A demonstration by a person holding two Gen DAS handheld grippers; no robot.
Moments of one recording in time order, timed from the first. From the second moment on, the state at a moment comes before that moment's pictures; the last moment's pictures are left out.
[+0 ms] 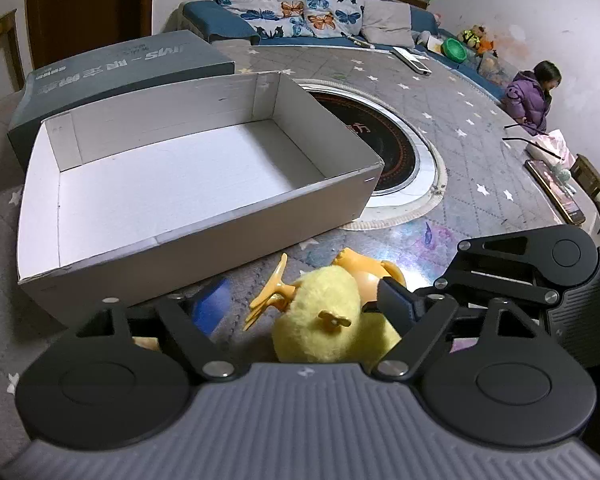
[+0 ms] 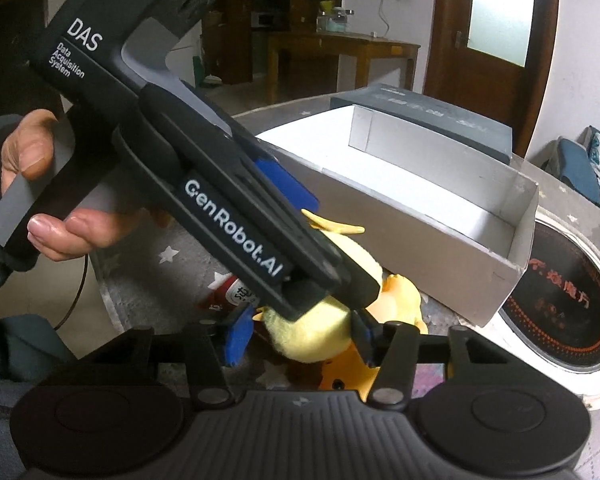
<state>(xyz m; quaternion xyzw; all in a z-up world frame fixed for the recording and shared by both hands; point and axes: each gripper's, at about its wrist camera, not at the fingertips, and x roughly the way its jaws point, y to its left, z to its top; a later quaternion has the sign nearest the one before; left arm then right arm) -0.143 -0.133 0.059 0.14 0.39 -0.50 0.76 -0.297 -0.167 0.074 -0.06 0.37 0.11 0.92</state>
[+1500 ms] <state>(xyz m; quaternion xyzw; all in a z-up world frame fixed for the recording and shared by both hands) -0.003 -0.227 0.078 0.04 0.39 -0.51 0.77 -0.162 -0.256 0.085 -0.05 0.37 0.04 0.93</state>
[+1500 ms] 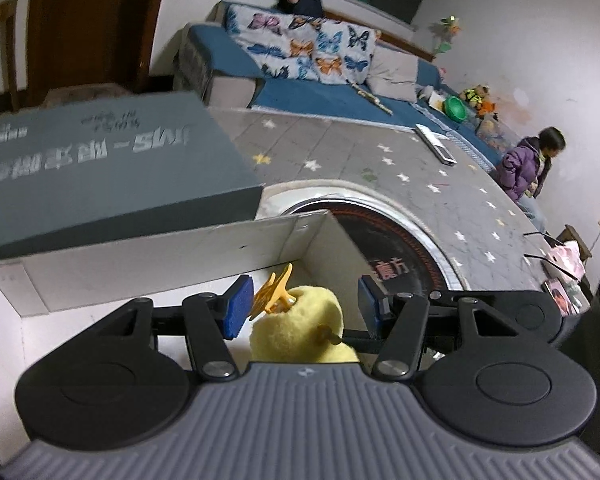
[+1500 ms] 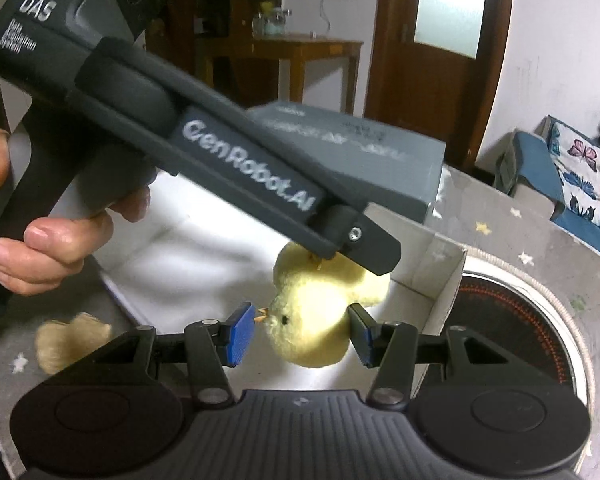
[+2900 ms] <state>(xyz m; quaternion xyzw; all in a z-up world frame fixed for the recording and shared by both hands) -0.151 -0.136 0.063 0.11 0.36 -0.58 0.72 -0.316 -0.209 0.085 -0.02 0.39 0.07 0.92</state>
